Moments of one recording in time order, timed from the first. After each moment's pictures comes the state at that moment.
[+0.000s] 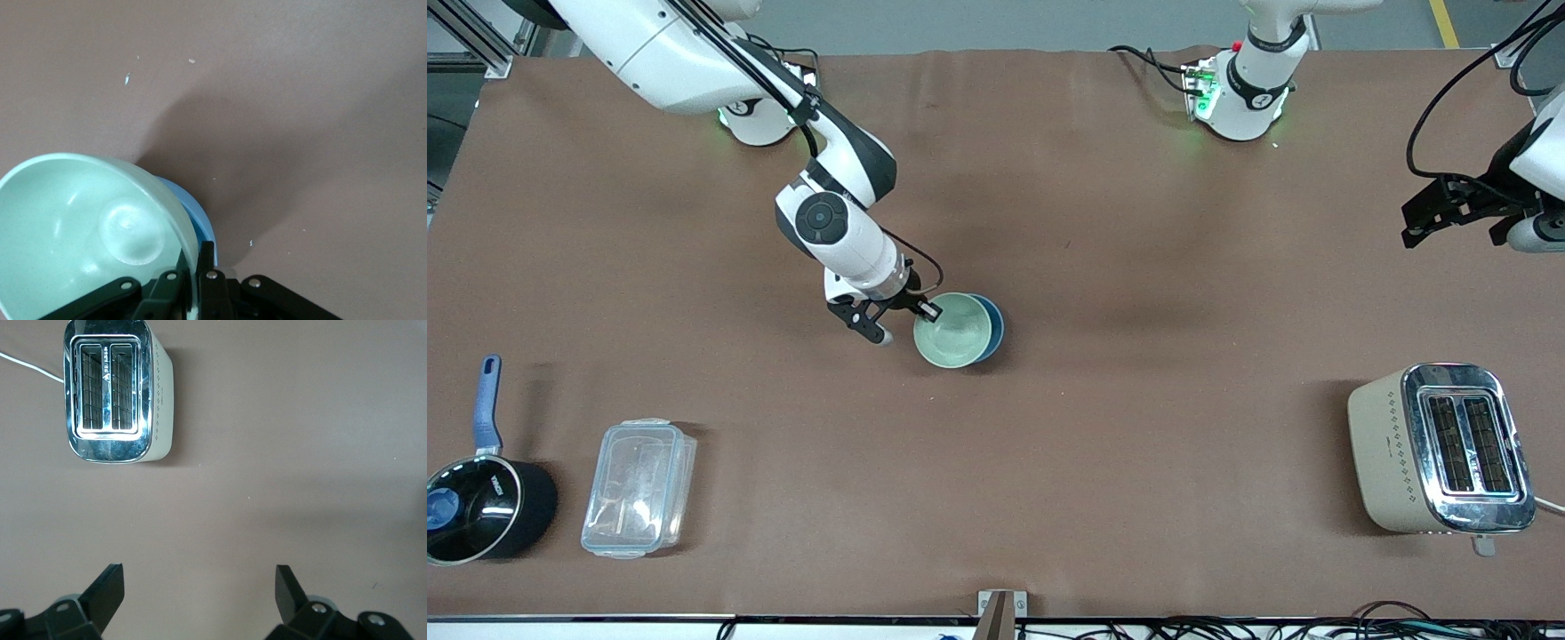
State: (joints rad) left arm -0.06 0.00 -0.03 -1.54 0.06 1.59 -0.07; right arm -0.02 0.54 0.66 -2.00 -0.22 2.56 1.37
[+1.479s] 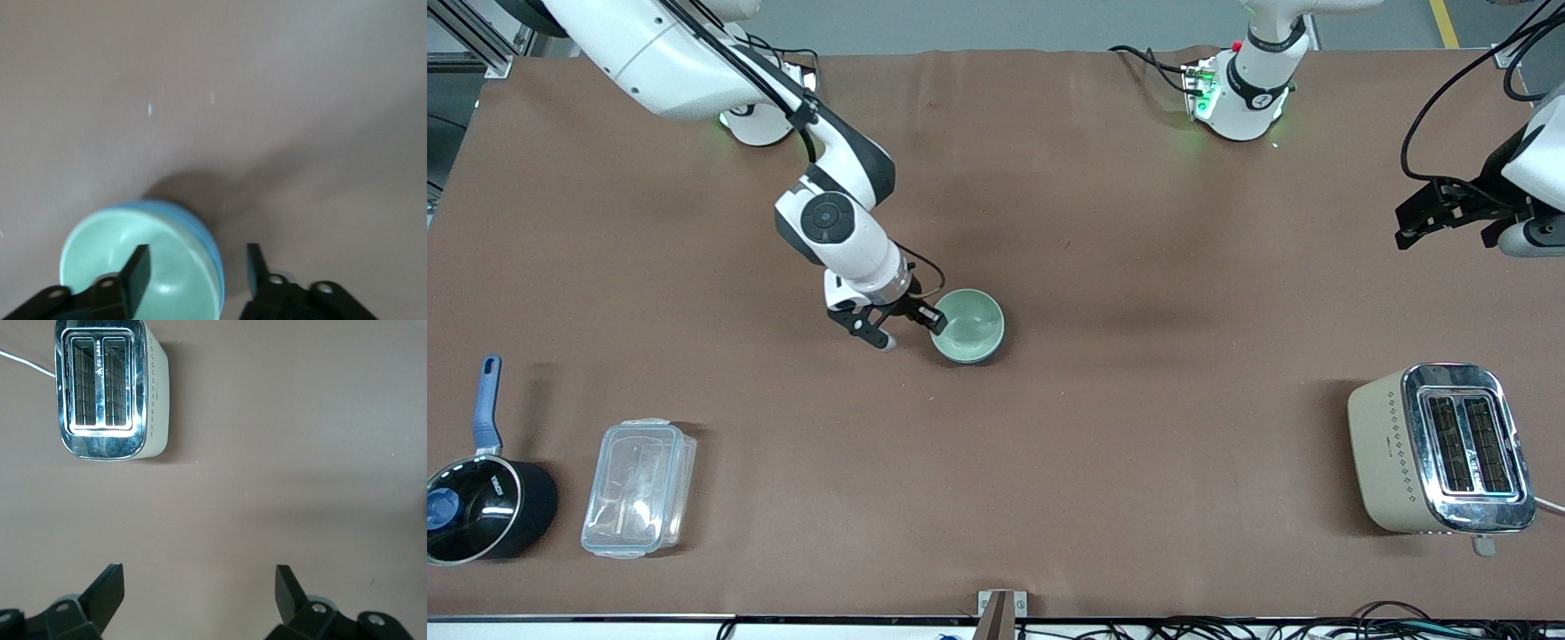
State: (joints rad) left arm -0.06 0.00 -0.03 -1.55 0.05 1.59 -0.07; right arm -0.05 0.52 0.66 -1.94 -0.34 2.49 1.35
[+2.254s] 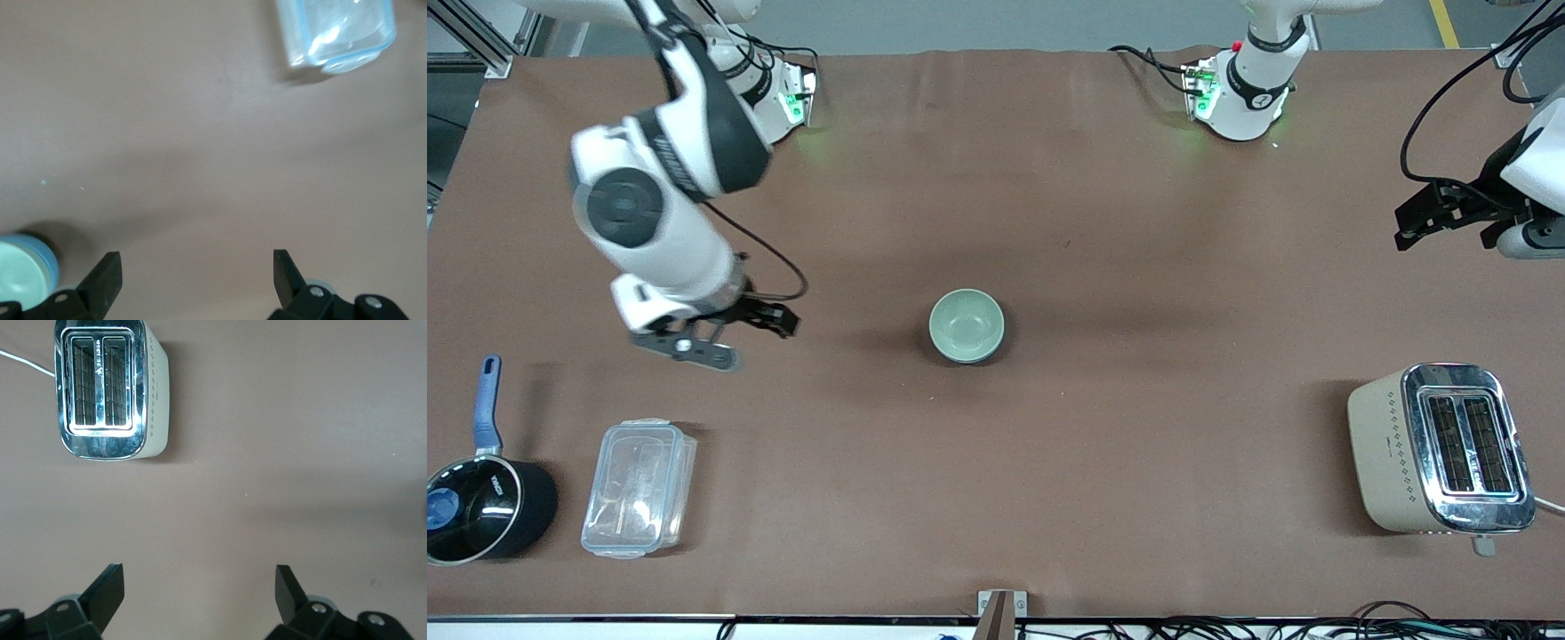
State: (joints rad) left arm -0.06 0.00 -0.03 -1.55 0.05 1.59 -0.07; right arm -0.10 0.23 0.41 -1.68 -0.16 1.81 0.57
